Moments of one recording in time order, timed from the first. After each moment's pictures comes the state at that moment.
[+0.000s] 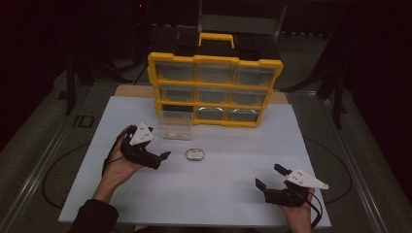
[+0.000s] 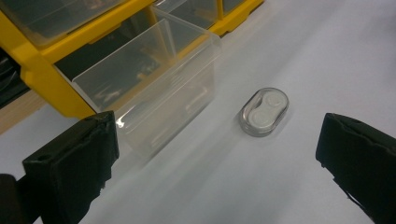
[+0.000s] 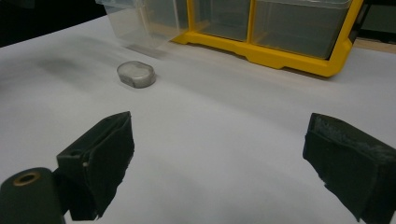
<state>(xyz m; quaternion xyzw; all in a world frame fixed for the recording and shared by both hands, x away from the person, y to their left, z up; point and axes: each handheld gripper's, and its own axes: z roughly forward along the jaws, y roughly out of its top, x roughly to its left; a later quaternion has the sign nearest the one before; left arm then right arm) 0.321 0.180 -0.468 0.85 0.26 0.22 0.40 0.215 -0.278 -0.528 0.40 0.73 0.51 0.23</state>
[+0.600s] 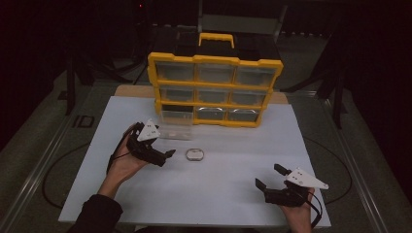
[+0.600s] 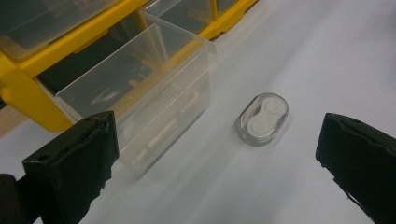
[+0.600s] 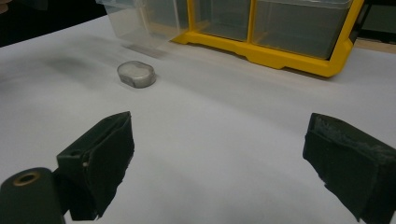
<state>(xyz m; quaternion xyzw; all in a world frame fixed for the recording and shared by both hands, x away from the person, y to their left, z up) 0.332 0.167 -0.470 0.86 0.25 0.21 0.39 0.216 -0.278 -0.528 0.40 0.73 0.51 0.23</state>
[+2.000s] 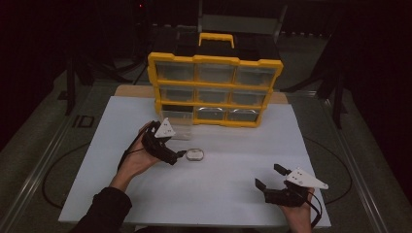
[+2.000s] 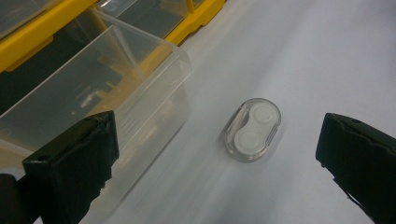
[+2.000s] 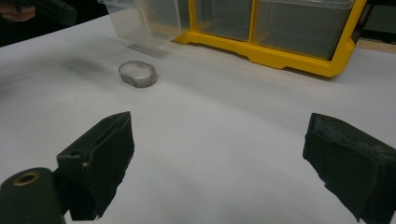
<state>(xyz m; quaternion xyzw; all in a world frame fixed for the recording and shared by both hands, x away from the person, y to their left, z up) 0.352 0.134 -0.482 0.89 0.22 0.18 0.37 0.216 -0.277 -0.528 0.40 0.73 0.51 0.23</state>
